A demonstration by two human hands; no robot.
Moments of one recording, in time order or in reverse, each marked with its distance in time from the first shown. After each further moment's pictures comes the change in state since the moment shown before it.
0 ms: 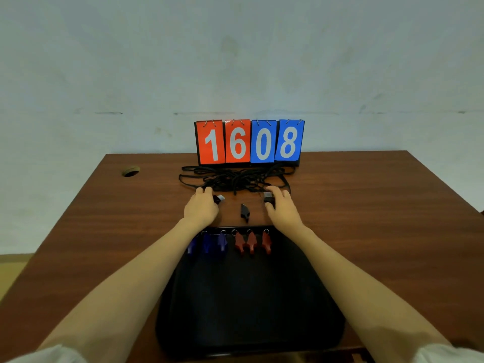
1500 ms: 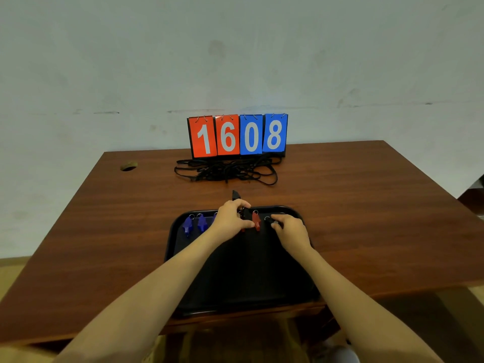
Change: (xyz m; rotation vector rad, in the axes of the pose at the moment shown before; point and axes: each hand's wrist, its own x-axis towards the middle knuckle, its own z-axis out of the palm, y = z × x) left_hand -0.104 0.058 0.021 -0.437 -0.195 0.128; right_hand -0.098 0.041 -0.002 -0.094 0.016 0.159
